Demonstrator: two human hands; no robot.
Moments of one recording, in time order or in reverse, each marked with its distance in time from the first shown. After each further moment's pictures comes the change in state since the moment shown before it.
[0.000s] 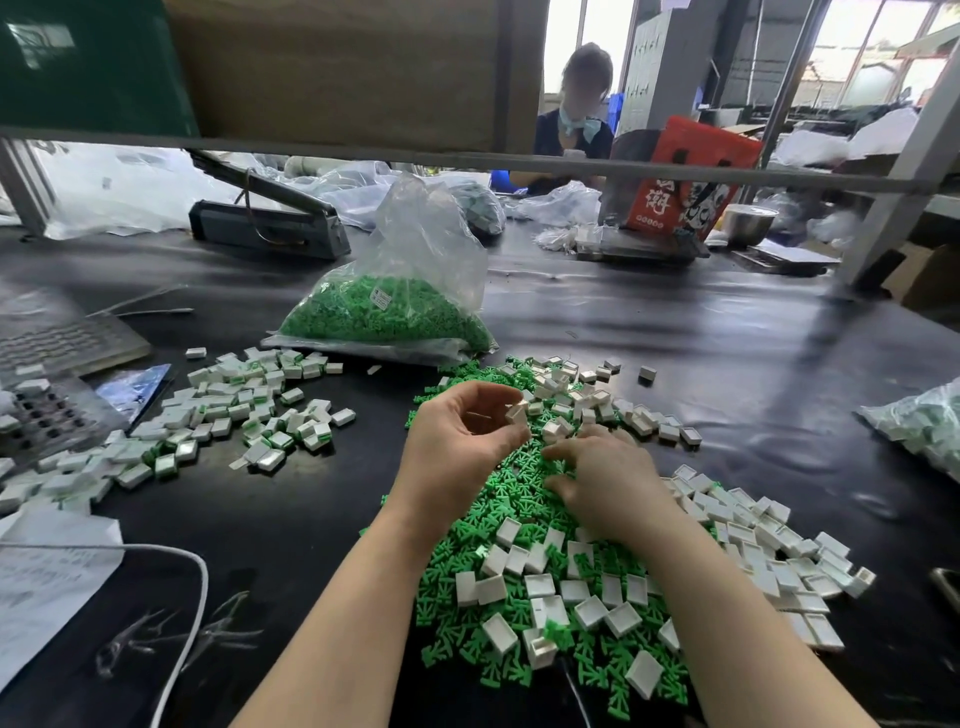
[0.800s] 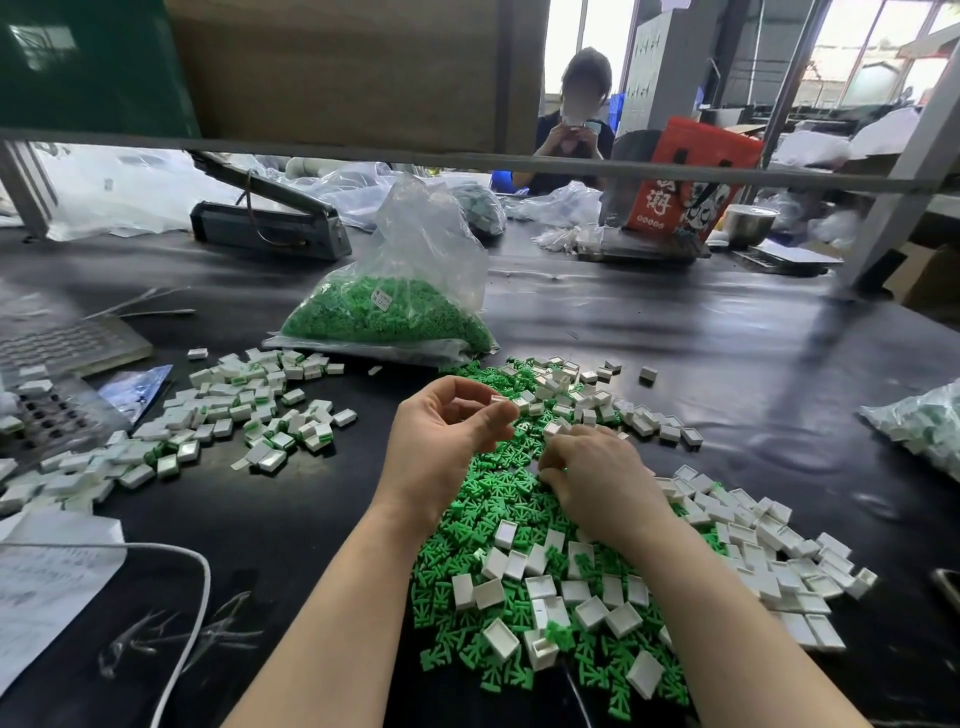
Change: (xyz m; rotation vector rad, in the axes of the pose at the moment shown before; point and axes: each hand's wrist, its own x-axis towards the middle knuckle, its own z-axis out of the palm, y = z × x) left_hand 0.001 0.003 -0.006 -0.171 0.068 -0.059; right_hand 0.003 0.001 0.010 0.007 0.185 -0.187
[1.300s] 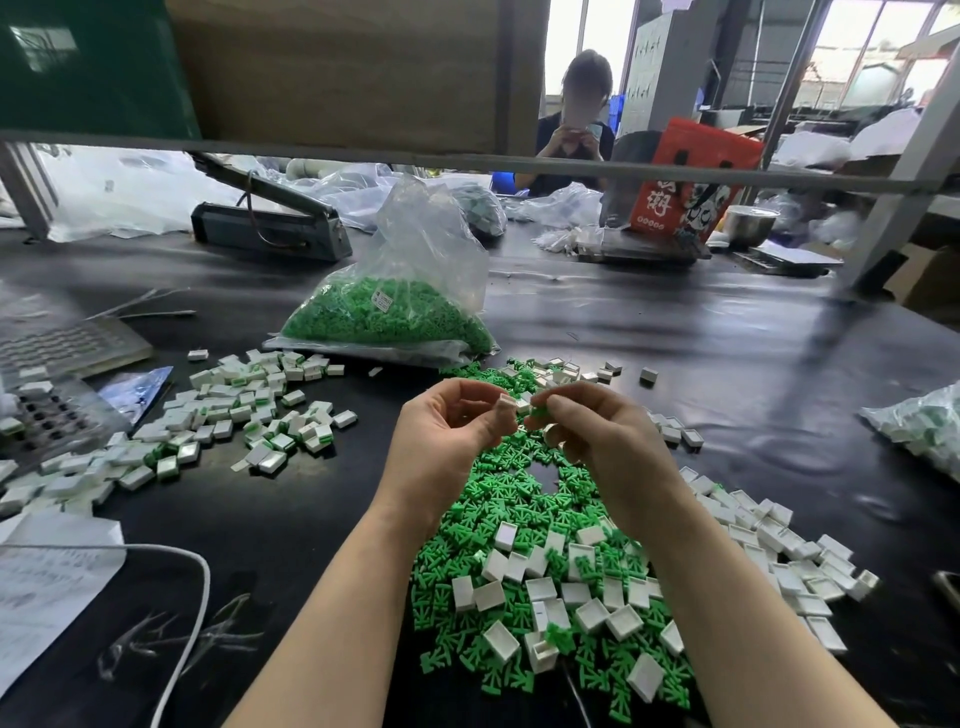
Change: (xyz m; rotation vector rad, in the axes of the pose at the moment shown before) left_hand 0.002 -0.004 -0.001 -0.009 -0.029 0.005; right_hand -0.005 -0.013 -0.032 1.378 0.097 0.111
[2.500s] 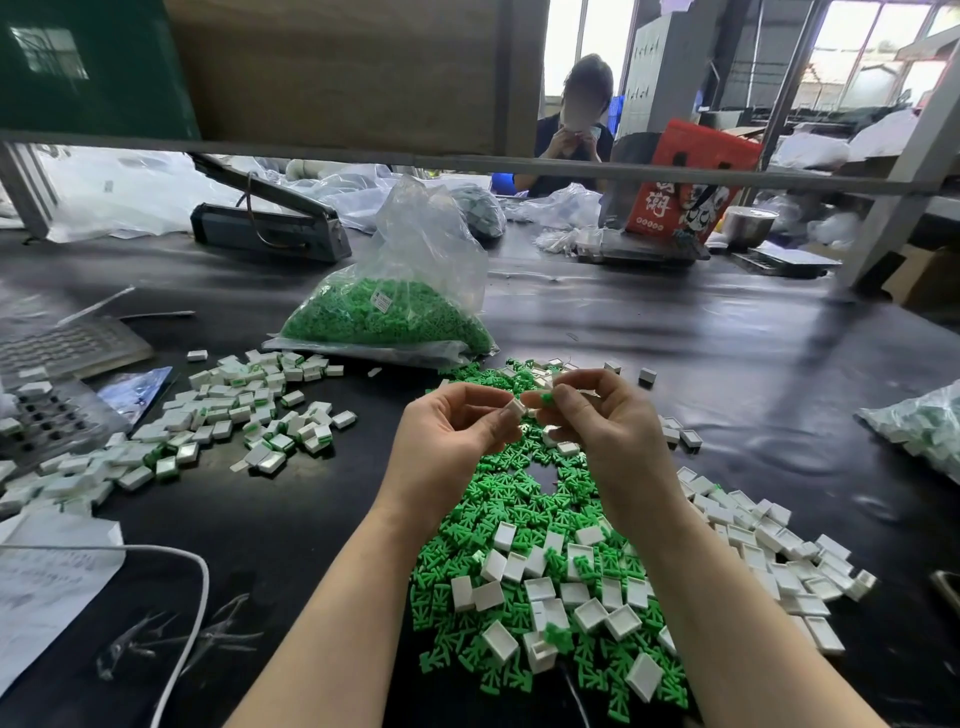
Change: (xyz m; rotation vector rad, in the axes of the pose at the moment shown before) left_hand -0.002 0.003 0.002 0.031 -0.022 0.007; right_hand 0.000 -0.002 0.008 0.034 0.137 -0.119
